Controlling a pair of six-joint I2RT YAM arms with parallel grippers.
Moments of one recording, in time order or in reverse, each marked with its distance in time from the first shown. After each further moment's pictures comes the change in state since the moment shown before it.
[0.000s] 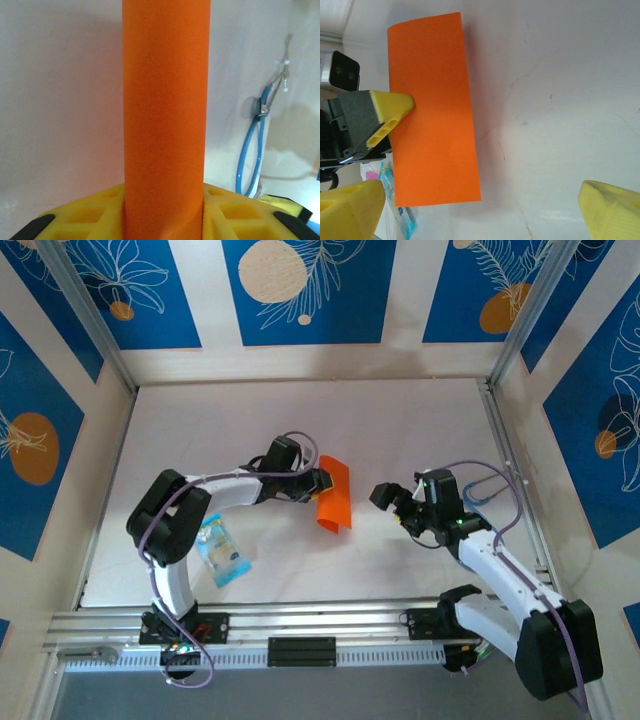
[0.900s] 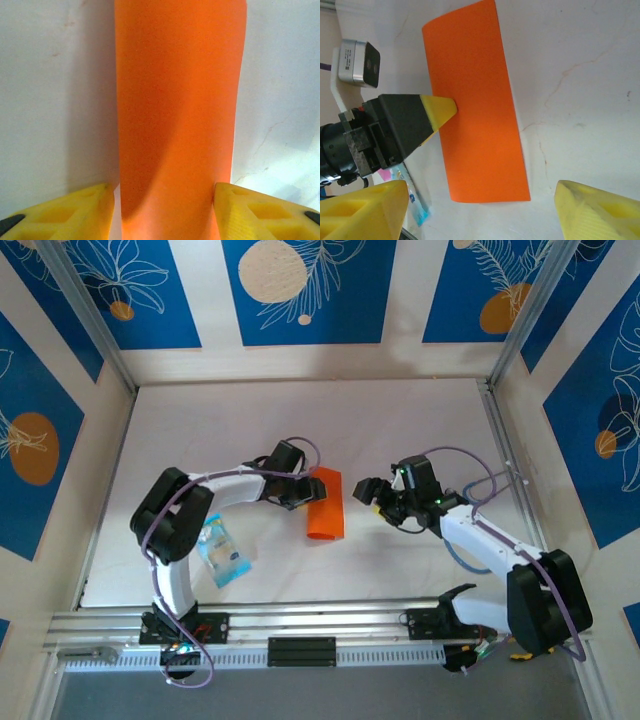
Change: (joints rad) left arm -0.004 0.011 0.062 -0.290 -0.166 0.221; right arm 0.104 0.230 0.119 0.084 -0.032 0.038
